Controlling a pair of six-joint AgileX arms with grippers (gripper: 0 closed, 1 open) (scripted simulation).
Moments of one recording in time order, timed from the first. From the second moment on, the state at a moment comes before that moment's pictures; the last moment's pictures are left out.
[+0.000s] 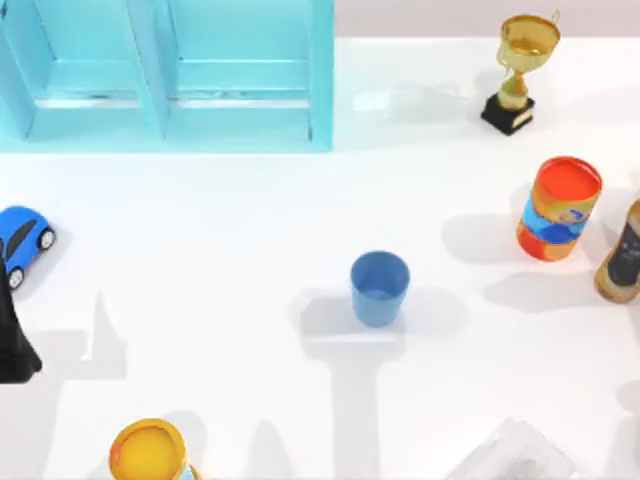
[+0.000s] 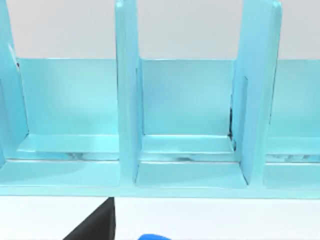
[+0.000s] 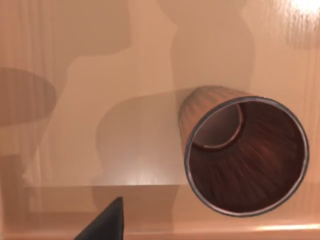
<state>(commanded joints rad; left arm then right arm) 0.00 0.00 0.00 0.00 0.00 0.00 -0.62 1.39 1.00 -1.00 -0.06 -0.61</state>
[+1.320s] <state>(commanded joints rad) 0.00 0.00 0.00 0.00 0.00 0.00 -0.59 1.44 1.43 -1.40 -0.05 -0.59</state>
